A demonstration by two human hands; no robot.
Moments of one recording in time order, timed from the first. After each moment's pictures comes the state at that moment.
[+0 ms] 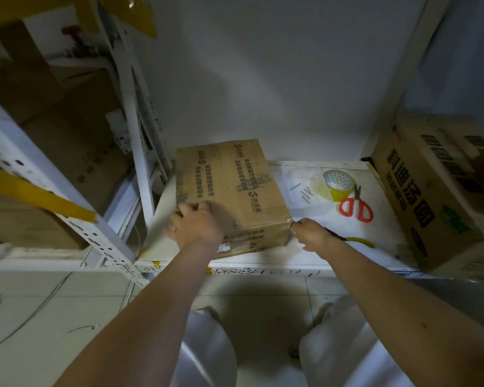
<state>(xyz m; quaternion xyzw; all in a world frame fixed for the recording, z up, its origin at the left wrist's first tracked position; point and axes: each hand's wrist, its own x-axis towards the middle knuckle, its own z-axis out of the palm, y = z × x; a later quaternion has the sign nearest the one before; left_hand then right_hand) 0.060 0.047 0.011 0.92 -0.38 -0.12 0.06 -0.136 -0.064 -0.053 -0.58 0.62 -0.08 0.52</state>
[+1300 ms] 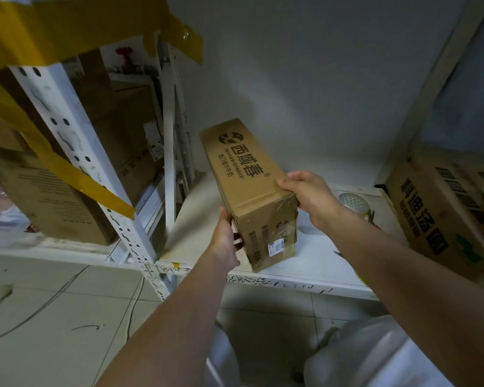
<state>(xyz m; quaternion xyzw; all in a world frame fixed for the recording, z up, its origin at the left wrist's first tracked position) 0.061 0.059 0.007 0.61 -0.07 -0.55 0.56 -0.069 -0.036 0.080 -0.59 0.47 -0.32 0.58</state>
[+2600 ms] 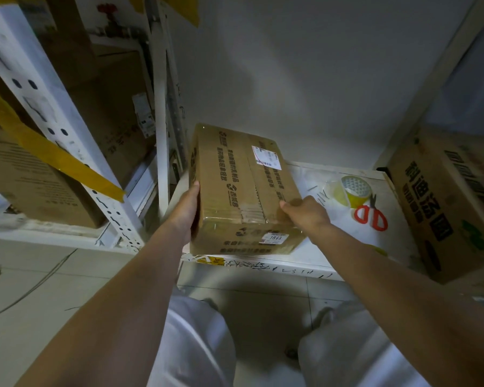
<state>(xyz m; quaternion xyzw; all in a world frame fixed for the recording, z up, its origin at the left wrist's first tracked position) 0.136 0.068 0.003 0.69 -0.14 -0.50 0.51 -0.074 -0.043 -0.005 -0.66 0.65 -0.11 0.36</state>
